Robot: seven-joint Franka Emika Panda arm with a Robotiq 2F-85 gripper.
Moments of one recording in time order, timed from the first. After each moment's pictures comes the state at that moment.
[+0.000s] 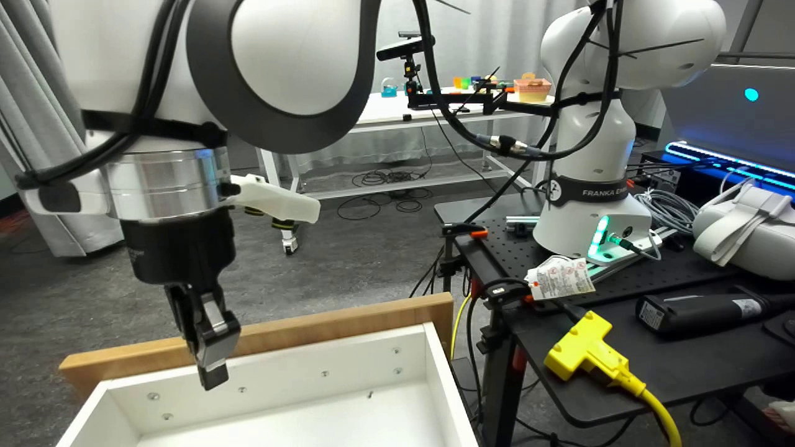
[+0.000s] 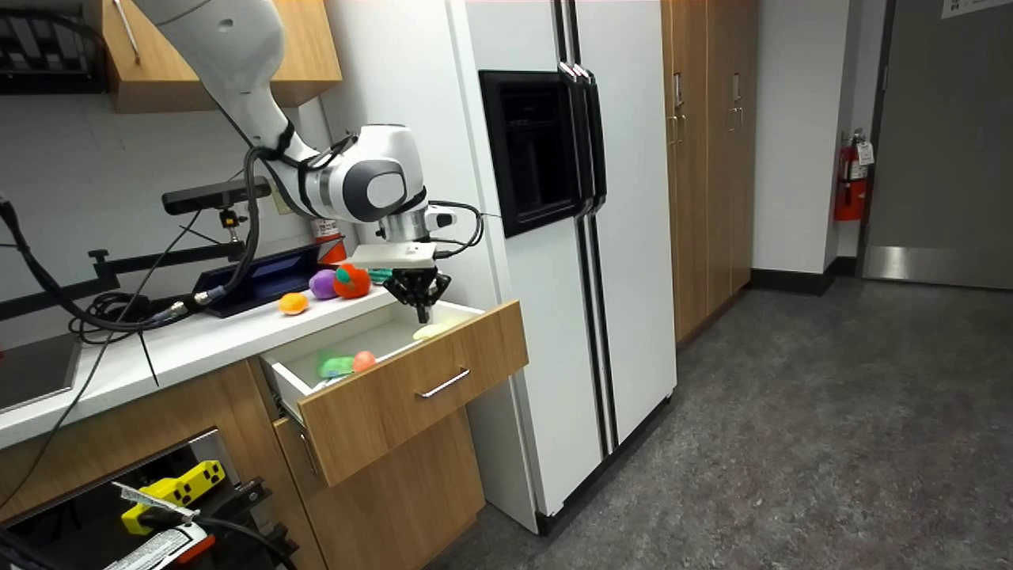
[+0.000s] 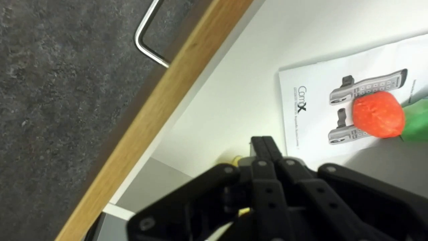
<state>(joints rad) 0.10 0.40 0.25 -2.11 0.07 2.65 -0.37</state>
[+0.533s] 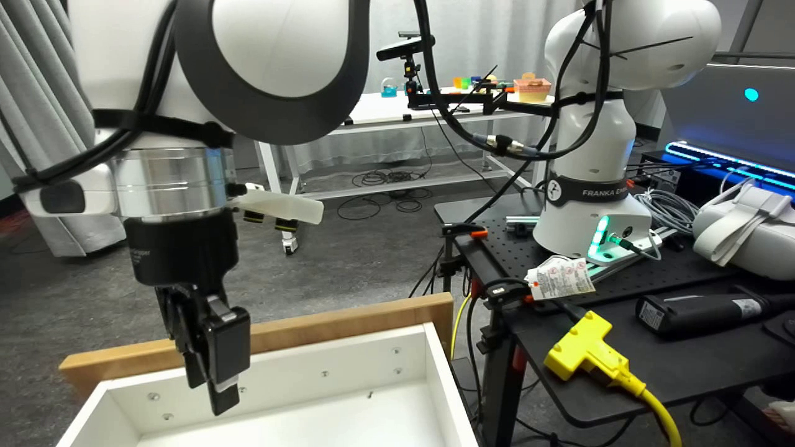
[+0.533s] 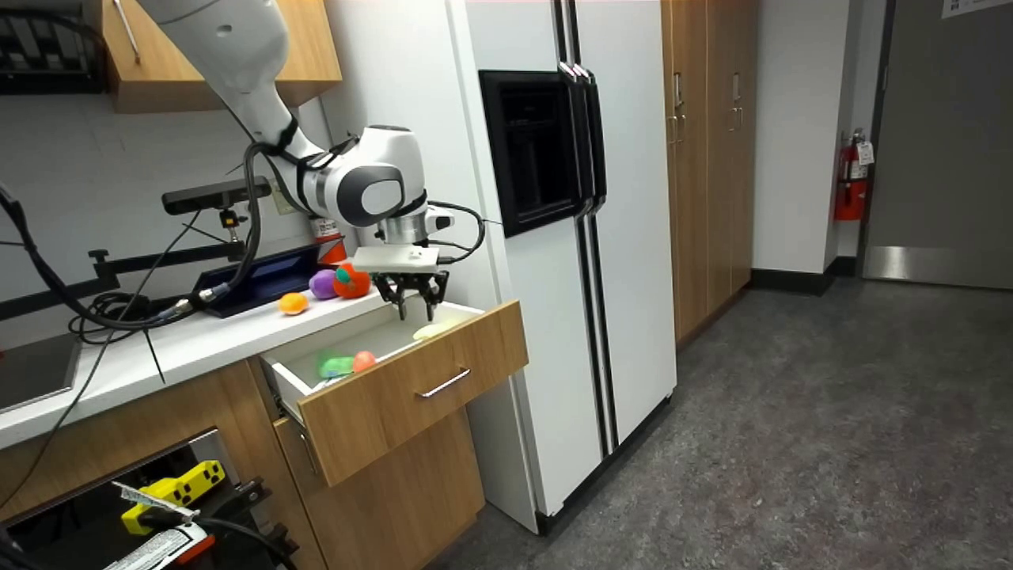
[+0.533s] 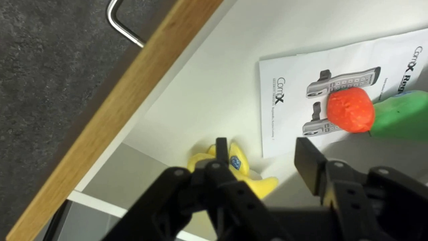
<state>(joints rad) 0.01 0.41 0.36 -2.13 0.17 2.68 -0.54</state>
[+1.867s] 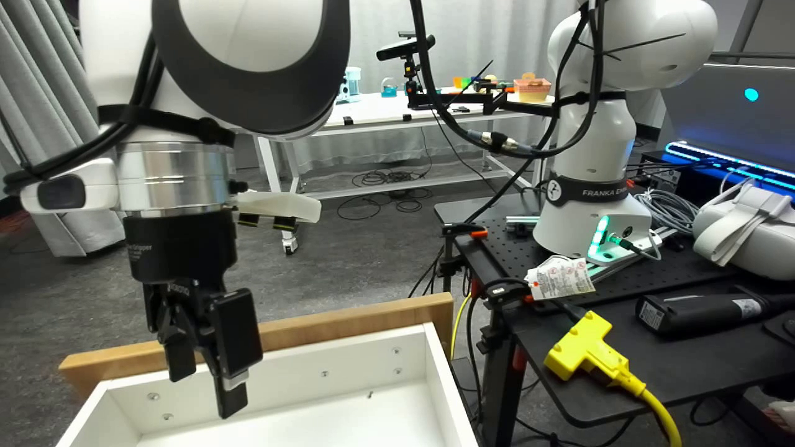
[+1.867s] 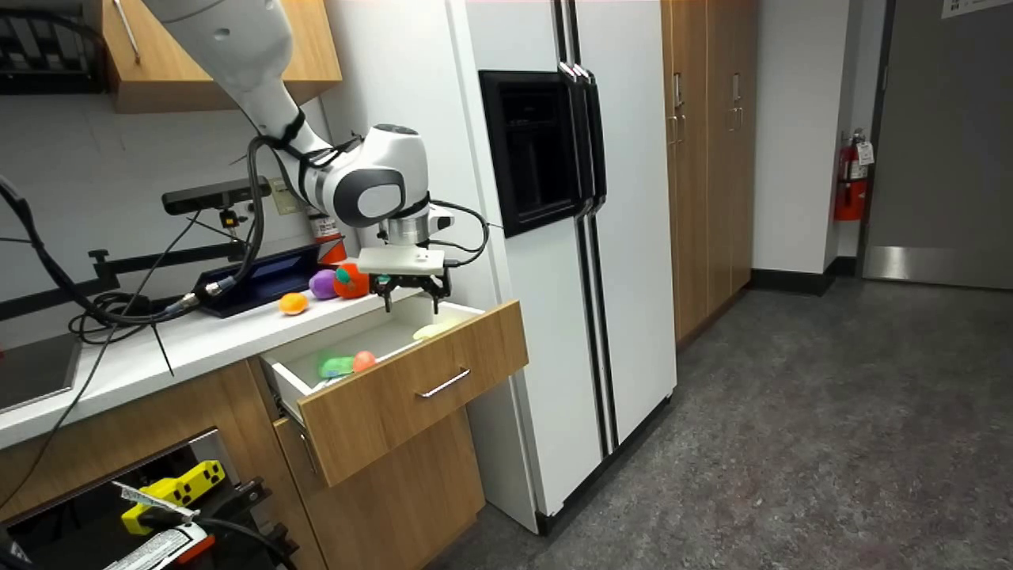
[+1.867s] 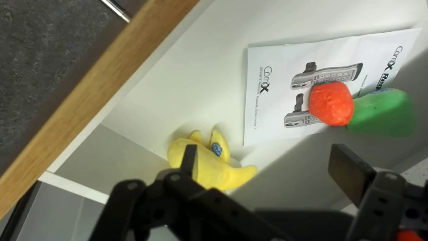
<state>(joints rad) -0.06 0.42 0.43 -2.13 0.28 2.68 -0.73</state>
